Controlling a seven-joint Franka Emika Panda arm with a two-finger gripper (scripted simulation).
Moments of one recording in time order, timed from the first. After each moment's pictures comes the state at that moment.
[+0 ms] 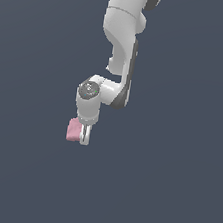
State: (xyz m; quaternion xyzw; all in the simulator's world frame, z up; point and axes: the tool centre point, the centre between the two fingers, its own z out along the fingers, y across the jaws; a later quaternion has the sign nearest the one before) arm -0.022 -0.104 0.031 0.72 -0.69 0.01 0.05
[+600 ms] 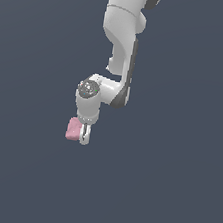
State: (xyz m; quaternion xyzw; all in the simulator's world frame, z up) arm -0.023 -0.105 0.034 0.72 -0.69 0.01 0.05
